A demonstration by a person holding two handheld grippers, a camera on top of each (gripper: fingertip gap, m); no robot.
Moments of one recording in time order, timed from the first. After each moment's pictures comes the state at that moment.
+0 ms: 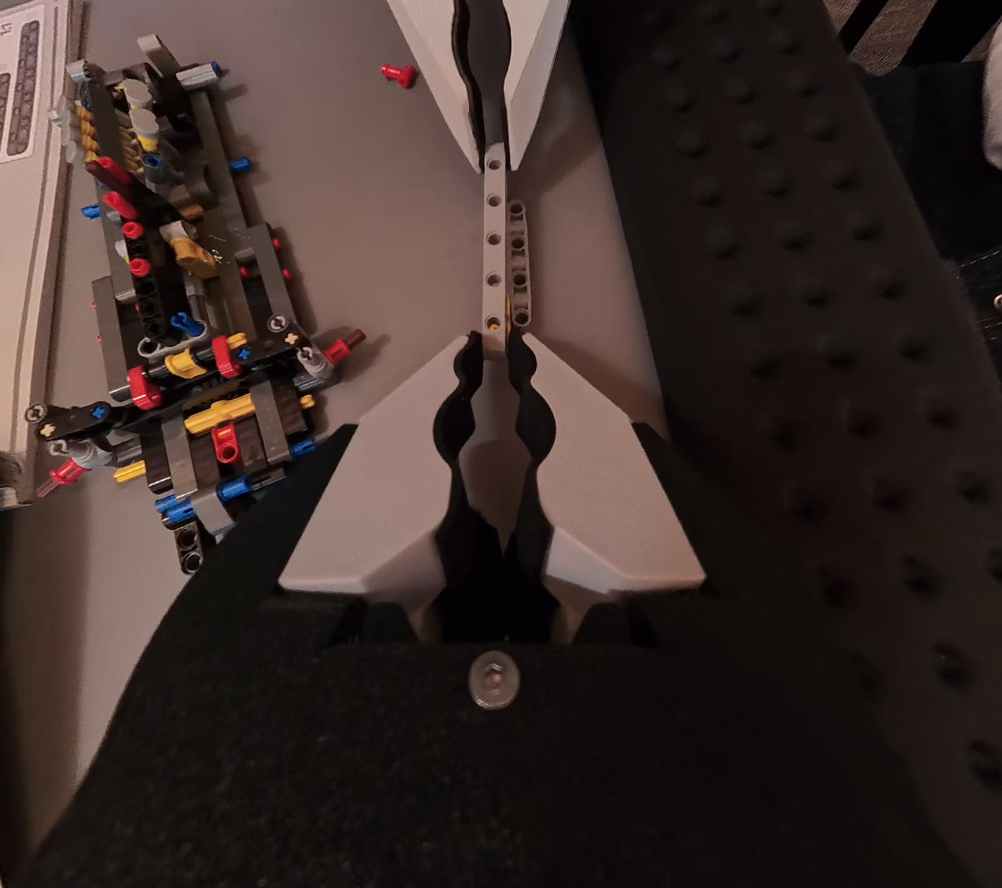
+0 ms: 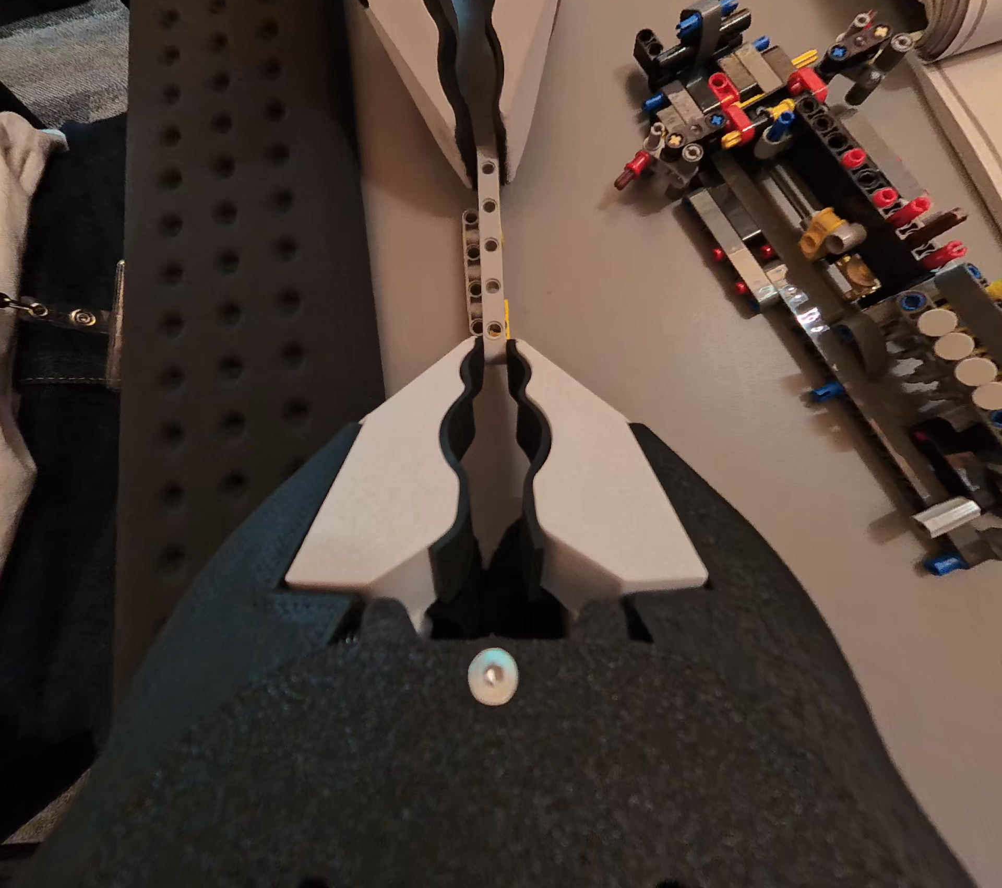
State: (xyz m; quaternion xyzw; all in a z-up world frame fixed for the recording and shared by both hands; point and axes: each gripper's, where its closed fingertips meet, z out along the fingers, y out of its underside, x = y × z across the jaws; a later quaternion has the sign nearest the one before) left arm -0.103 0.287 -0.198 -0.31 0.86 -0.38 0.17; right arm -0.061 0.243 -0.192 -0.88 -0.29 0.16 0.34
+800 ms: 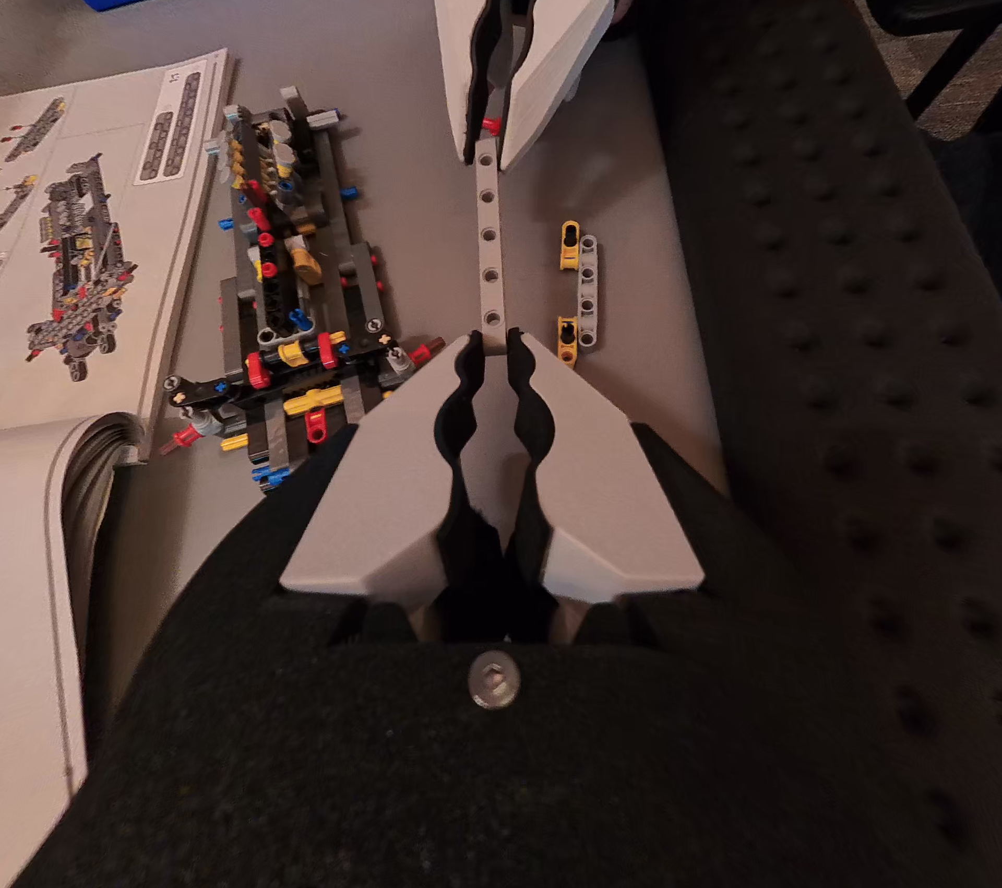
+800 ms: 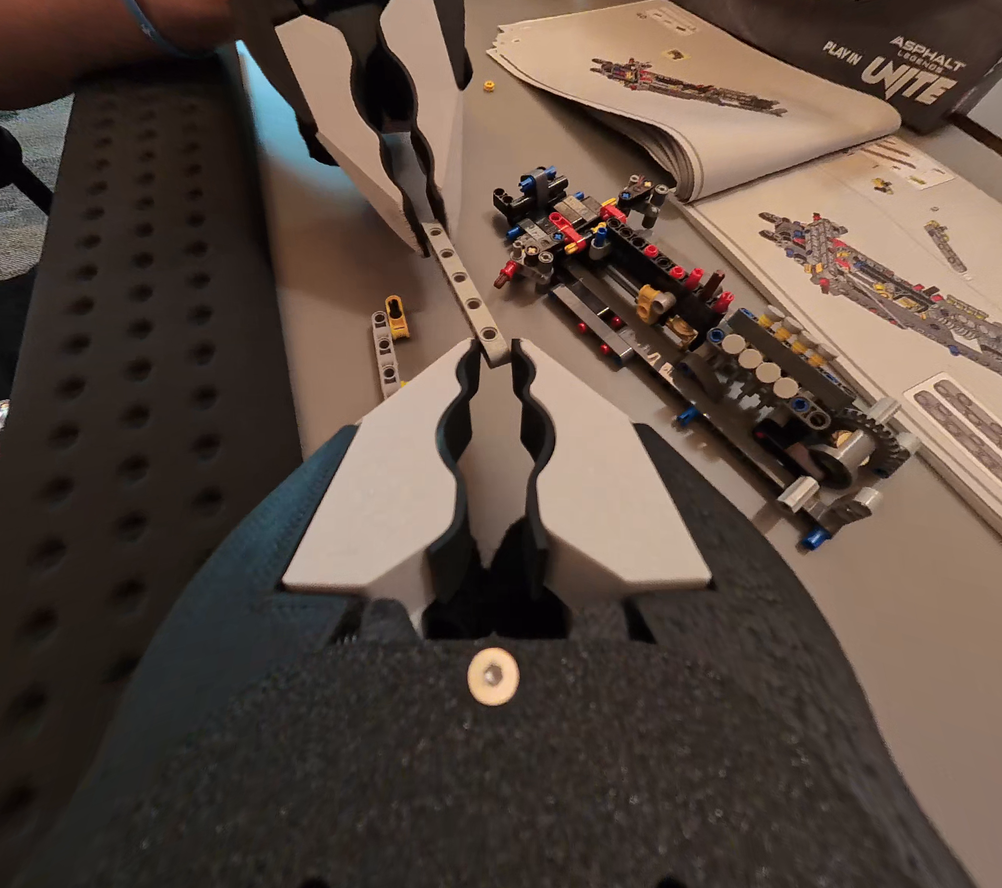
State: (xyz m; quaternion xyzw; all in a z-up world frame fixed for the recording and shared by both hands) left arm -0.087 0.305 -0.179 -0.33 0.82 -0.40 0.23; right arm -0.037 0.272 -0.163 -0.83 -0.21 0.11 0.51
